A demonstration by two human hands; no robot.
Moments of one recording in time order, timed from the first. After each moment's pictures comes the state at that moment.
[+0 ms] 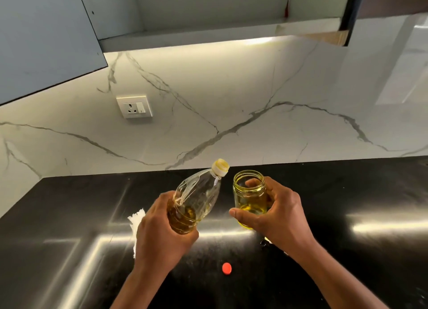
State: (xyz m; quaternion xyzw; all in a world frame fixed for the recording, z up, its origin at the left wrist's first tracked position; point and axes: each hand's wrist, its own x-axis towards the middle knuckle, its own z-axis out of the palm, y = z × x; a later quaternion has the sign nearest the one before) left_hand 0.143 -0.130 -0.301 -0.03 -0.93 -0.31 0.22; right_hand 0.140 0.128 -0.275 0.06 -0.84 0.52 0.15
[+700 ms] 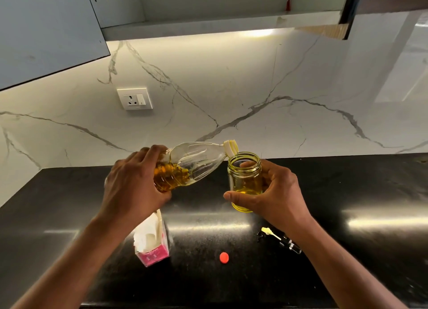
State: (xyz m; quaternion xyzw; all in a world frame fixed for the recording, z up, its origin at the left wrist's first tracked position) left_hand 0.121 -0.159 -0.214 -0.12 -0.96 -0.08 0.26; right_hand 0.143 0.124 -0.244 0.08 -0.83 0.54 0.13
